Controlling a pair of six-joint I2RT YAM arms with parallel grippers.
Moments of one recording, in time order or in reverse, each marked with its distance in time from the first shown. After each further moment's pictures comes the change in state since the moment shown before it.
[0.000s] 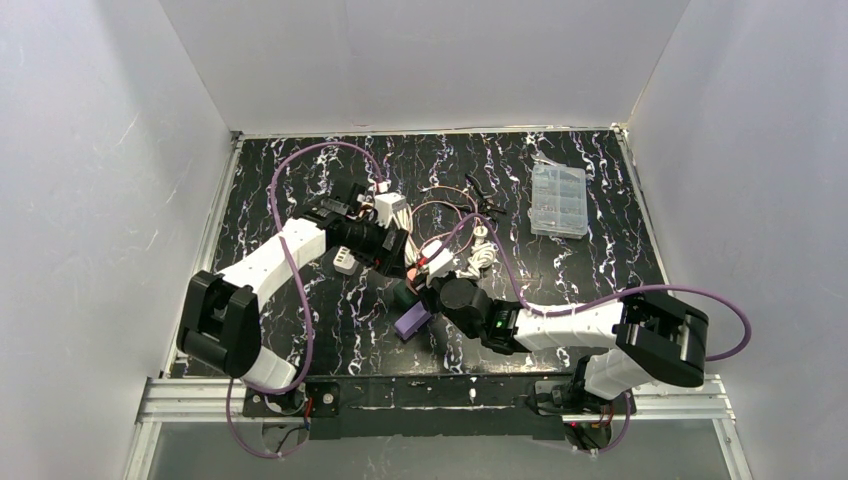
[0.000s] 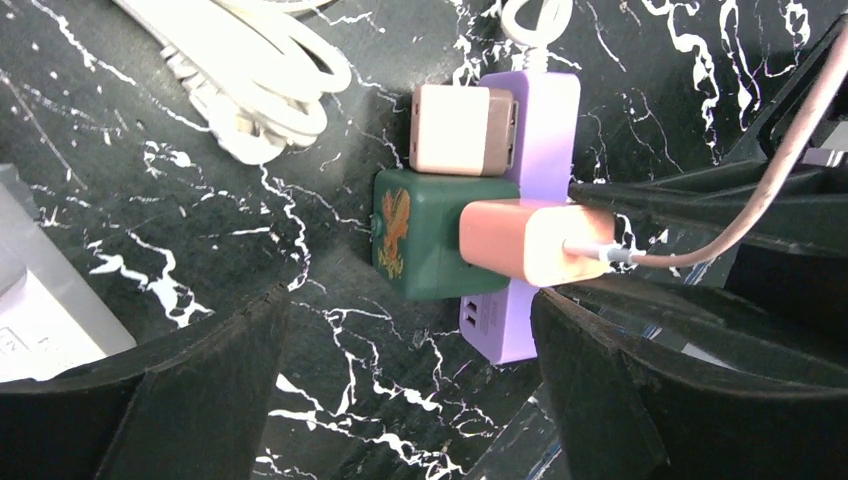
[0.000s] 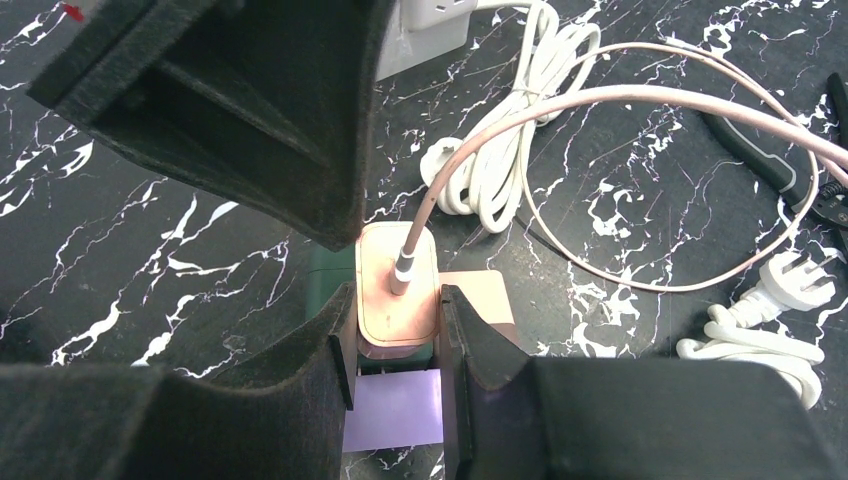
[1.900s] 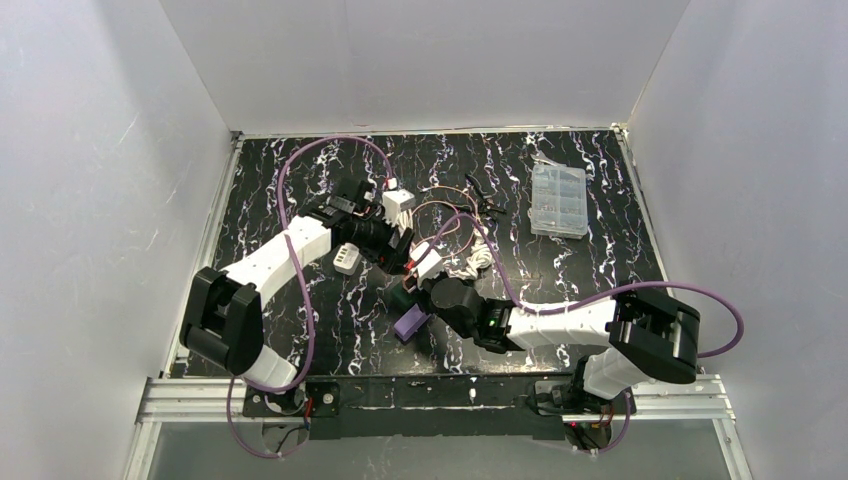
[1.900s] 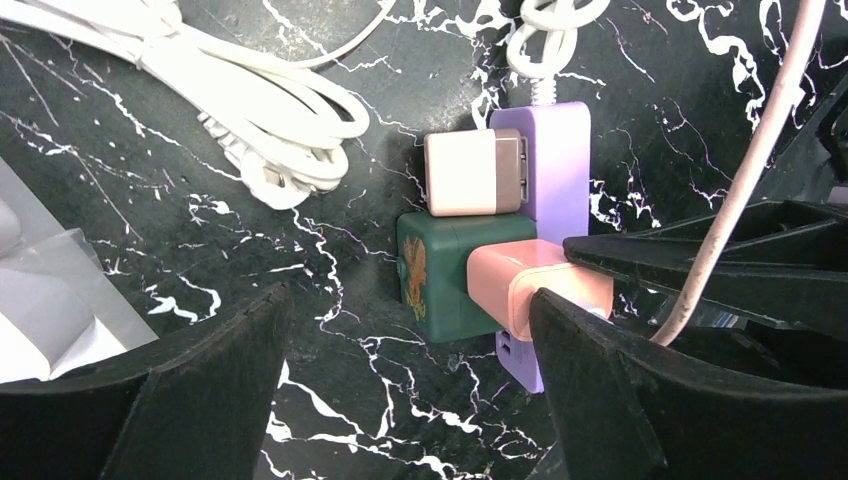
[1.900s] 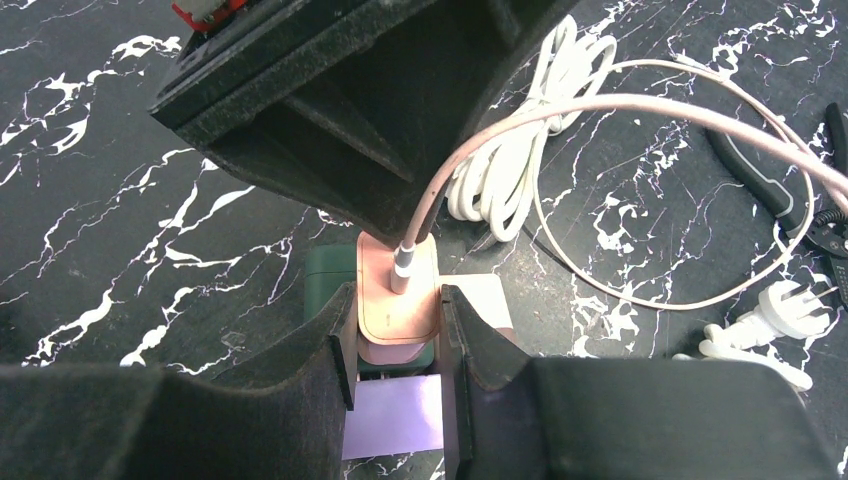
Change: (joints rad) left arm -0.038 0.028 0.036 0.031 -0.071 0.072; right arm 0.019 0.040 0.055 -0.043 -0.005 -0.053
